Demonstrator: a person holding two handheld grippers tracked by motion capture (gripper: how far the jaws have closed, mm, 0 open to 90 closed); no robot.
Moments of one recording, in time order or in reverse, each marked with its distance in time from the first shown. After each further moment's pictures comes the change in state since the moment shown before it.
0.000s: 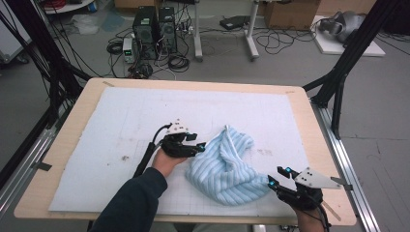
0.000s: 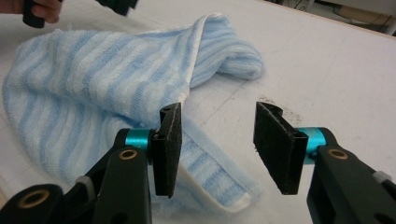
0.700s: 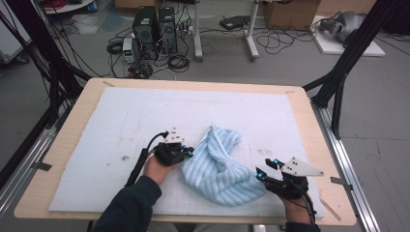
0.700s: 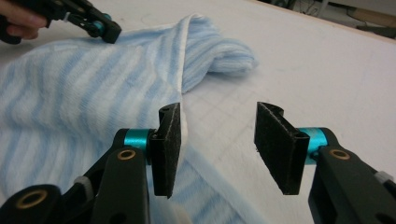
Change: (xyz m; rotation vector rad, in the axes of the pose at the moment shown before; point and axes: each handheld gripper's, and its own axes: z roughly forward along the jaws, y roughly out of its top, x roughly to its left) left arm 0.004 -0.025 -0.044 0.075 0.057 0.052; right arm 0.006 0.021 0.034 -0.009 0.037 -0.017
